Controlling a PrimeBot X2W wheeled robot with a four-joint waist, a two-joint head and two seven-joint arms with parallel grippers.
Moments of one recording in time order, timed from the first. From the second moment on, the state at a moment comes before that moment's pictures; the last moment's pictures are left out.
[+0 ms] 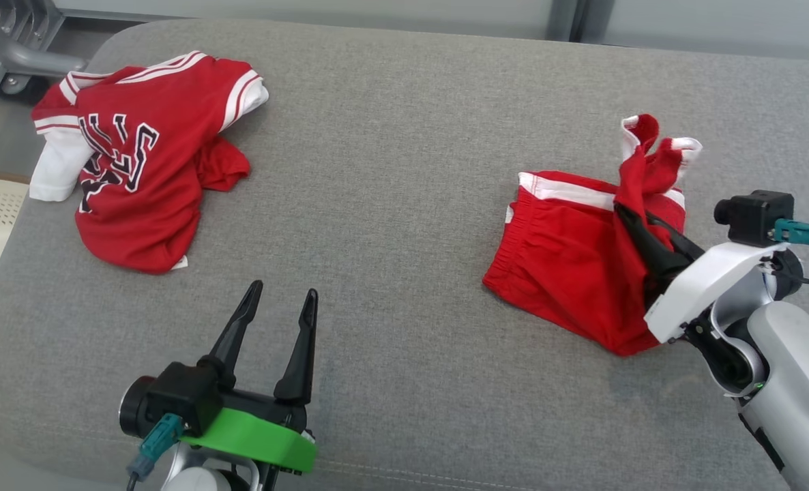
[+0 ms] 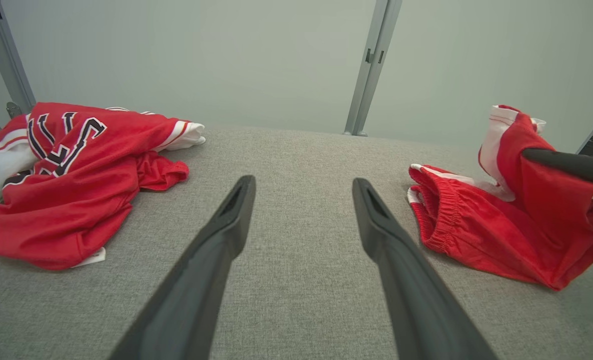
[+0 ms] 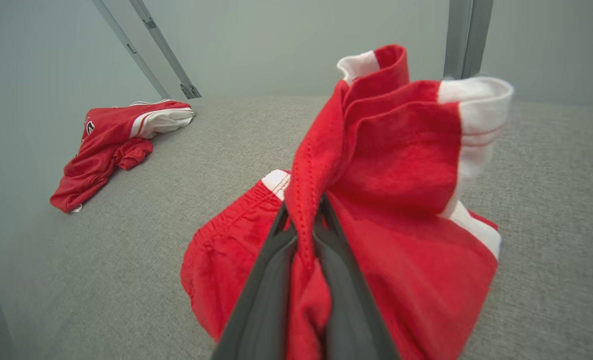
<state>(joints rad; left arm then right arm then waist) -0.02 0.06 -0.33 0.00 -0.33 -0.02 -0.25 -0.34 -0.40 0.47 0.30 0.68 0.12 -0.04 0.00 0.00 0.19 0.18</state>
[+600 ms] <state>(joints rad) -0.03 0.05 -0.31 0.01 -0.33 -0.02 -0.25 -0.41 -0.32 0.53 0.30 0.65 0.12 0.05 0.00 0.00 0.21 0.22</state>
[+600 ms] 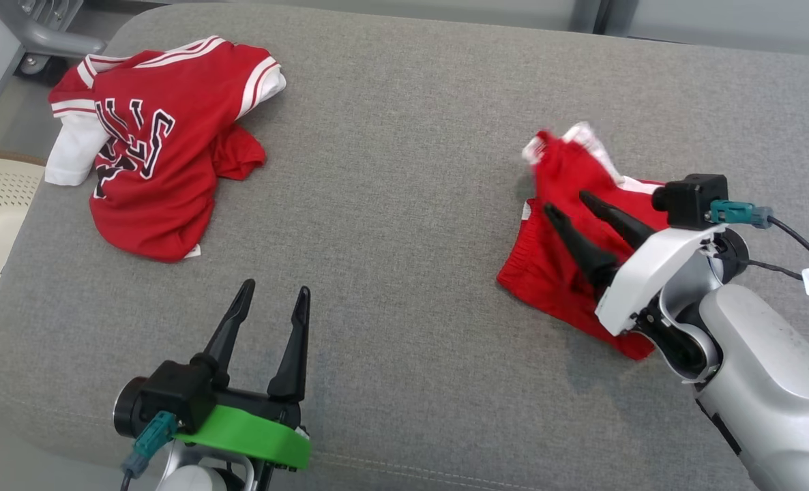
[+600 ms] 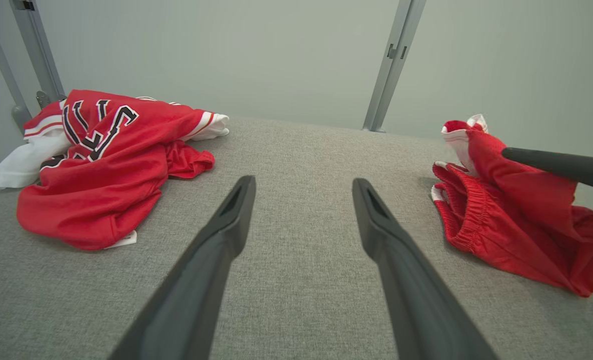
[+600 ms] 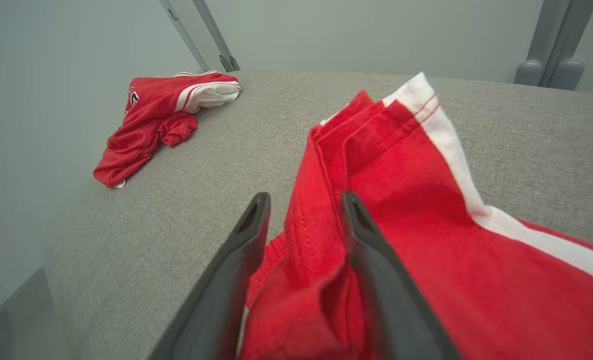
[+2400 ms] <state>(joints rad) -0.05 0.05 -0.30 -0.01 -0.30 -0.04 -0.25 -0.33 -0.41 0.33 0.42 0.93 0.09 0.15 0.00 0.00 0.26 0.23</state>
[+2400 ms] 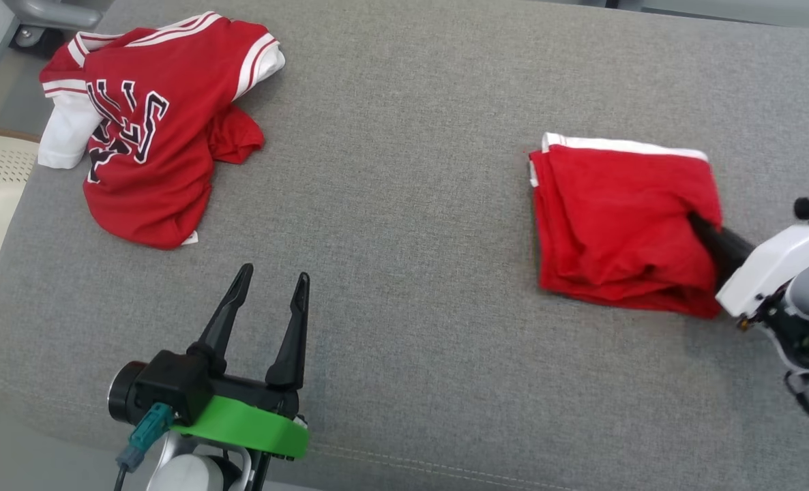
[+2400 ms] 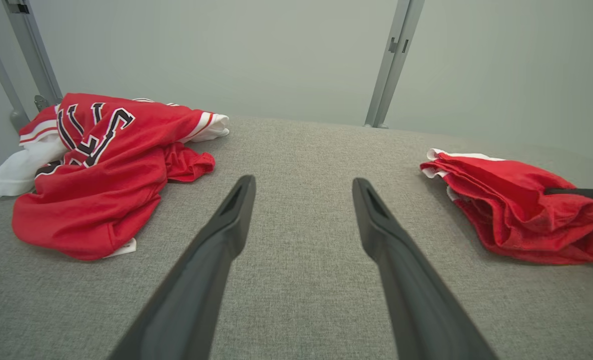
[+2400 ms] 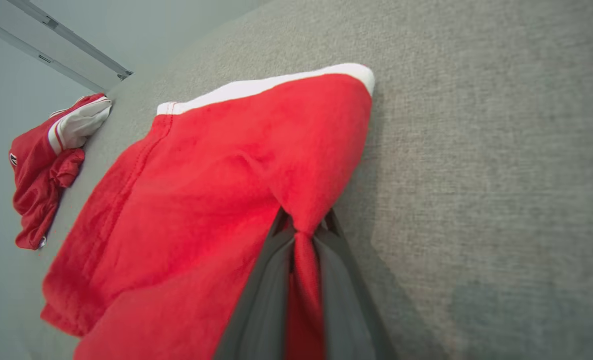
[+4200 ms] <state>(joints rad) -0.15 0.07 -0.28 -0.08 -0.29 -0.04 -0.25 -0.65 -1.06 0.26 0.52 0.61 -0.02 0.41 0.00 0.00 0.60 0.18</state>
